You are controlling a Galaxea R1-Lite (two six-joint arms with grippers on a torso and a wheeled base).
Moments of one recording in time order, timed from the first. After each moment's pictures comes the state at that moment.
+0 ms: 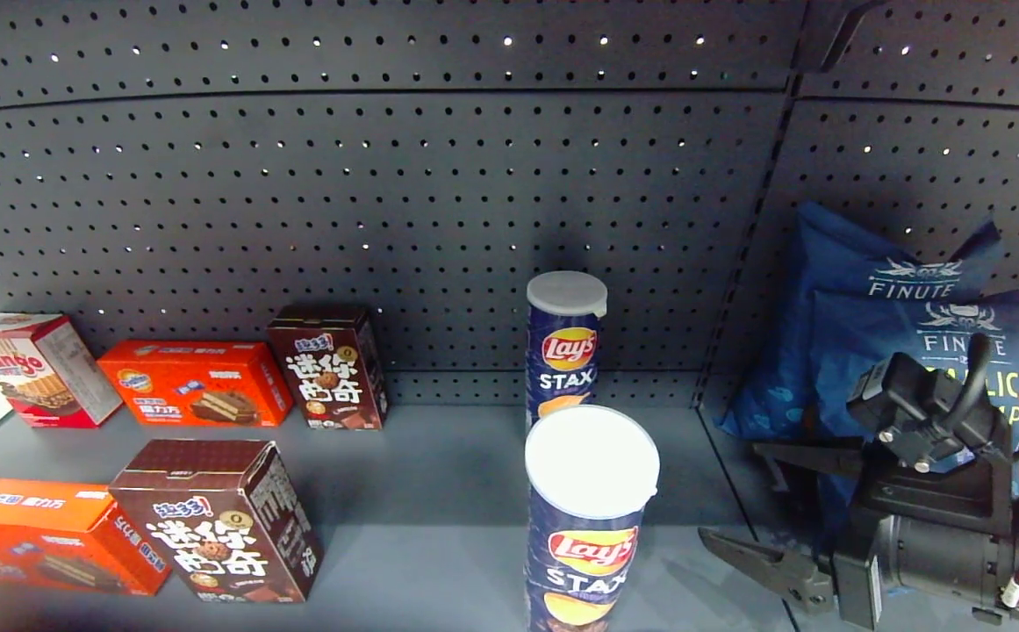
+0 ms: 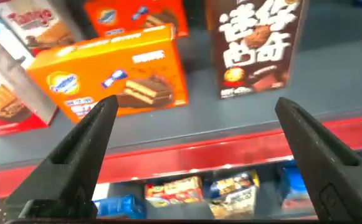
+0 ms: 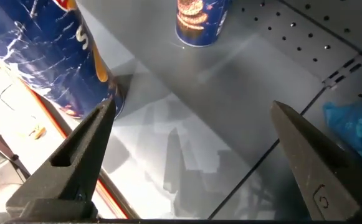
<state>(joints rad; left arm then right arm) -0.10 0.11 -0.10 0.02 0.12 0.17 0.67 1.29 -0.54 -0.39 0.08 -0.14</state>
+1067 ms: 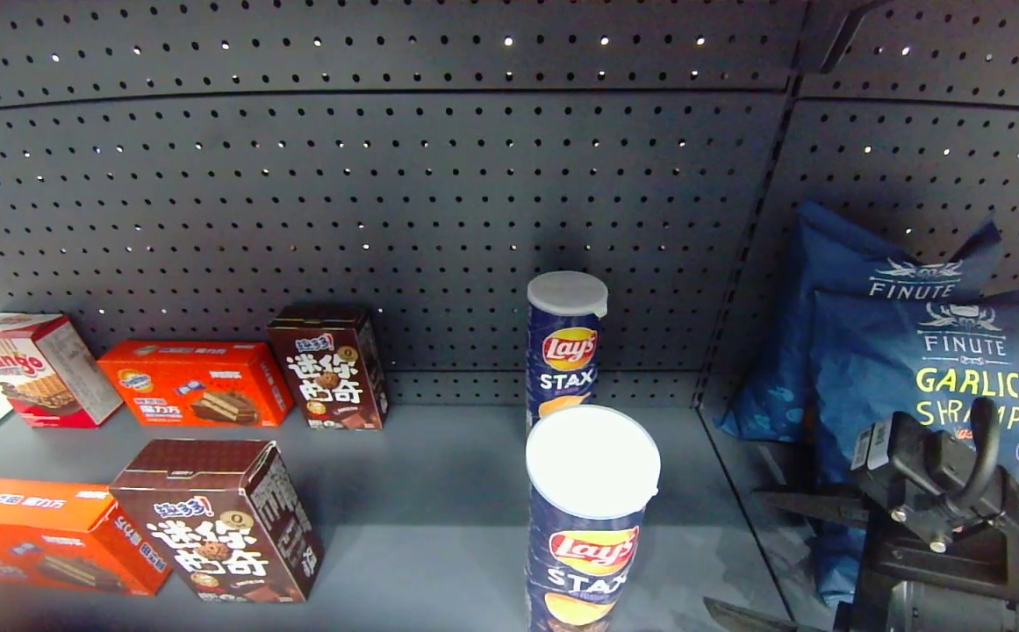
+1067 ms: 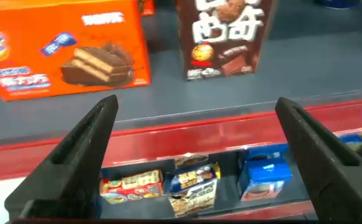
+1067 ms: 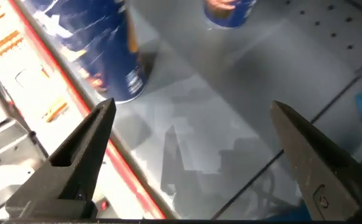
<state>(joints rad) -0.10 0.09 0.00 0.01 -0.05 0.02 0.74 1.26 -0.46 -0.38 0.09 -0.15</state>
